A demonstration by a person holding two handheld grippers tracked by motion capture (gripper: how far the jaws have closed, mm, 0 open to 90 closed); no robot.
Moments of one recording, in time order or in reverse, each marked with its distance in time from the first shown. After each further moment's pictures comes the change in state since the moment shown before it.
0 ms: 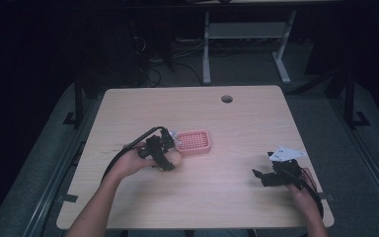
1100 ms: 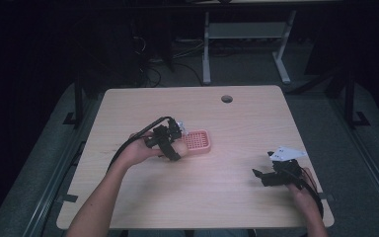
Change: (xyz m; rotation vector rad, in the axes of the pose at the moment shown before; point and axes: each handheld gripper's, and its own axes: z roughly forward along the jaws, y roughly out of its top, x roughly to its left) left arm 0.011 0.031 -0.011 -0.002 0.034 0.039; right arm 0.000 0.000 -0.001 -0.008 0.001 0.004
